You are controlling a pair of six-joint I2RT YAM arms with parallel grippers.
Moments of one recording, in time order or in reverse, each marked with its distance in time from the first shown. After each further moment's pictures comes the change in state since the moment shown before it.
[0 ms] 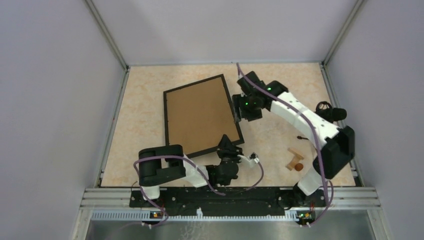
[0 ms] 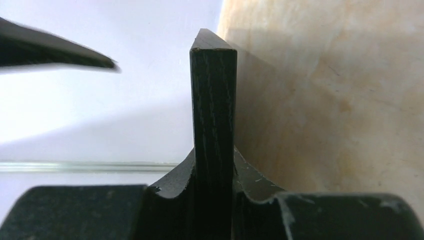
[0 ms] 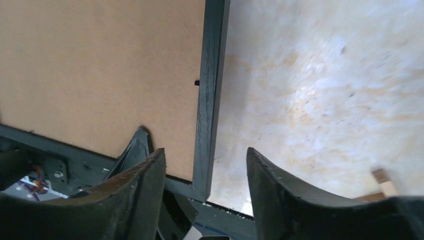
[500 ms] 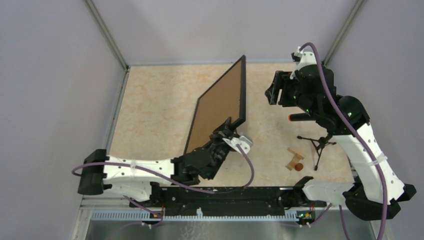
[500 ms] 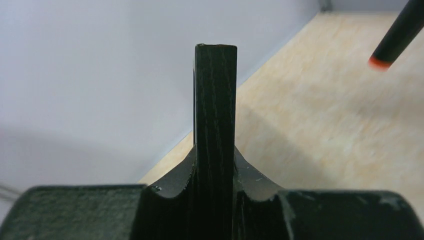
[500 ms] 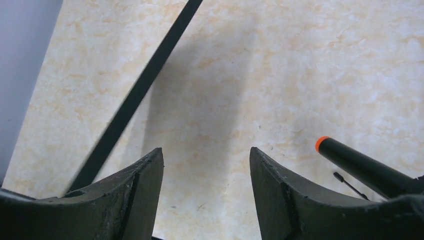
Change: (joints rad) left arm -0.098 -0.576 0.196 -0.376 0.127 -0.294; right arm -0.037 -0.510 0.163 -0.002 0.282 -0.069
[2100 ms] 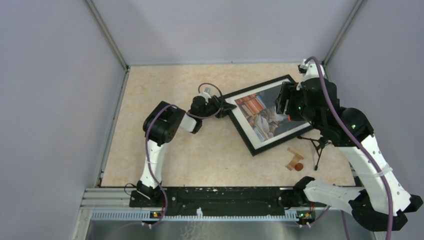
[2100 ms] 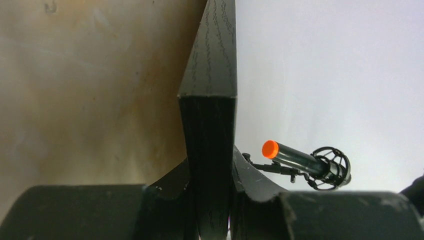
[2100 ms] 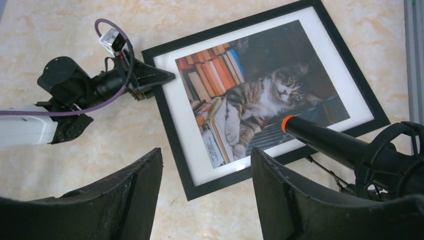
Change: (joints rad) left arm 1.027 0.912 0.202 0.378 1.474 -2.208; right arm 0.000 -0.128 -0.146 -0.013 0.120 -0.018
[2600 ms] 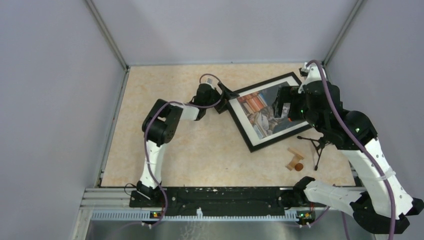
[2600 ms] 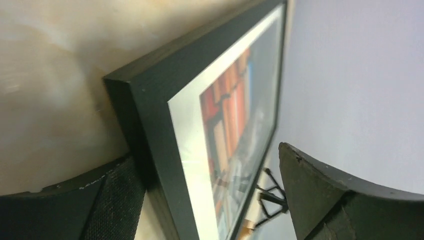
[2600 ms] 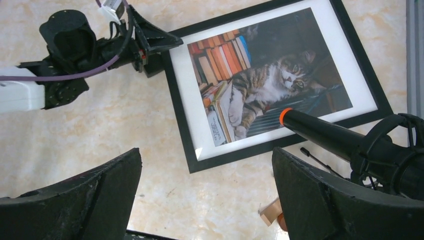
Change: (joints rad) left arm -0.021 0.074 0.277 -0.352 -0.112 0.155; right arm 0.000 -0.027 -0.023 -0.021 -0.018 -0.011
